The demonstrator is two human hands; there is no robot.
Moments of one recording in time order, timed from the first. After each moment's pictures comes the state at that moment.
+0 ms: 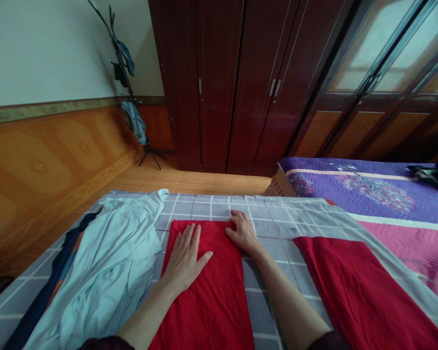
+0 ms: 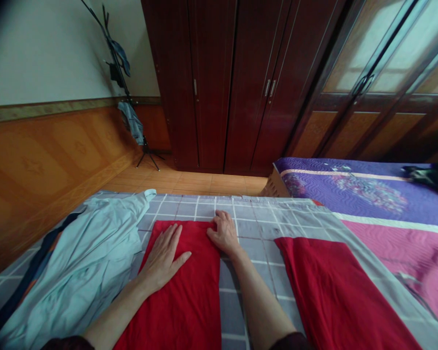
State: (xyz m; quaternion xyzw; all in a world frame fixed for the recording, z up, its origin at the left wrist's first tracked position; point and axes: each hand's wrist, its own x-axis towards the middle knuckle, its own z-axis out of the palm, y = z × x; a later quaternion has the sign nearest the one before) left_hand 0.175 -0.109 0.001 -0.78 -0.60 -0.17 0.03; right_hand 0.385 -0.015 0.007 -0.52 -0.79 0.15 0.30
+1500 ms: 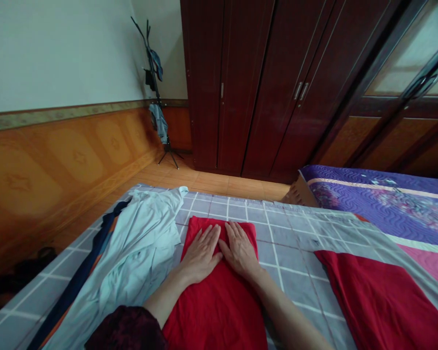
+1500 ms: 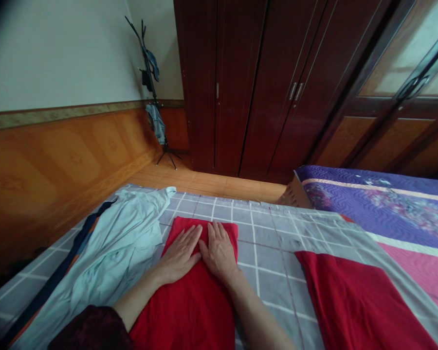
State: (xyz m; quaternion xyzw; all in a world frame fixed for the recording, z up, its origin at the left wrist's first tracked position) left_hand 0.168 -0.111 0.020 -0.81 -0.57 -0.10 -0.10; right_hand 0.326 -0.073 0.012 -0.48 -0.85 0.05 0.22
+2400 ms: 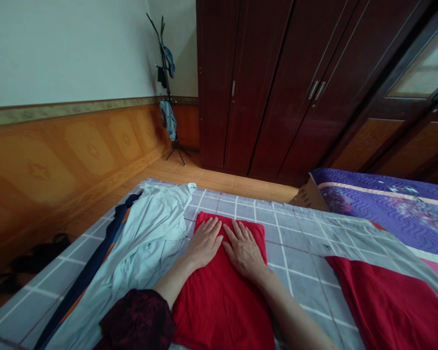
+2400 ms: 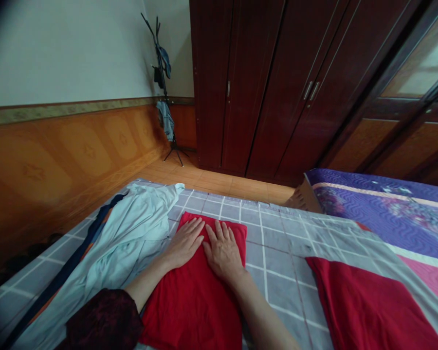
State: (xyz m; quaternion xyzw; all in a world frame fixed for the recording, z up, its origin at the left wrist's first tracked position) left_hand 0.149 -0.095 0.012 -0.78 -0.60 -0.15 -0.05; right_hand 0.323 -0.076 0.023 -0.46 -0.88 0.05 0.13
